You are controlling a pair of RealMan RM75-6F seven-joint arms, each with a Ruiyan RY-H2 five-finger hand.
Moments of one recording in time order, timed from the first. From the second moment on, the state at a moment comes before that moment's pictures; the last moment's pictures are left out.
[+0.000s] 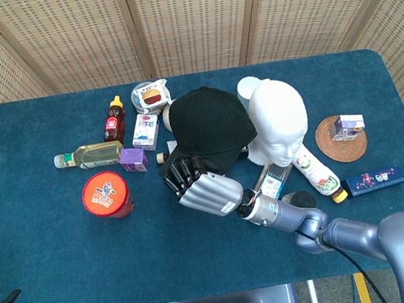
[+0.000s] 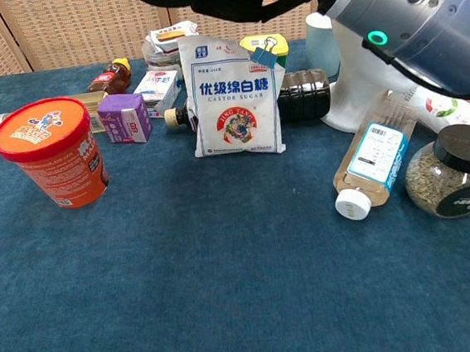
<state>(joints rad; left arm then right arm) 0.00 -0.89 0.08 -1.74 1.69 1.58 -0.29 1.00 -1.74 0.21 -1.06 -1.91 1.52 -0.85</state>
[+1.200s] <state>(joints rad) 0.00 -0.89 0.08 -1.75 1.69 1.57 -0.27 0.80 -1.67 0.00 -1.27 -1.89 1.42 -0.69</state>
